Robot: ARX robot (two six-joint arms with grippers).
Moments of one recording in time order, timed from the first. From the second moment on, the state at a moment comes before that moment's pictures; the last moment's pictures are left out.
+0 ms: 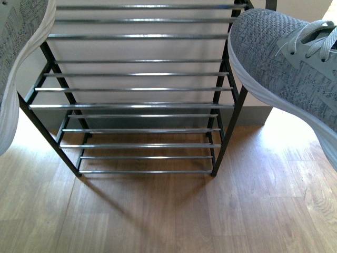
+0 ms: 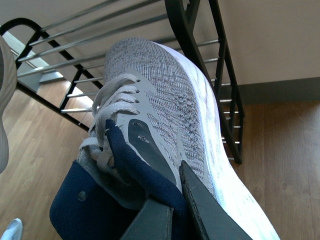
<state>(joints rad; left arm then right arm) -0.41 1.21 0.50 0.08 -0.69 -0.35 -0.04 0.97 0.35 0.23 -0.49 0.24</state>
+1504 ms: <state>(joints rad) -0.41 1.21 0.50 0.08 -0.69 -0.35 0.60 1.81 0.97 0.24 0.41 0.90</state>
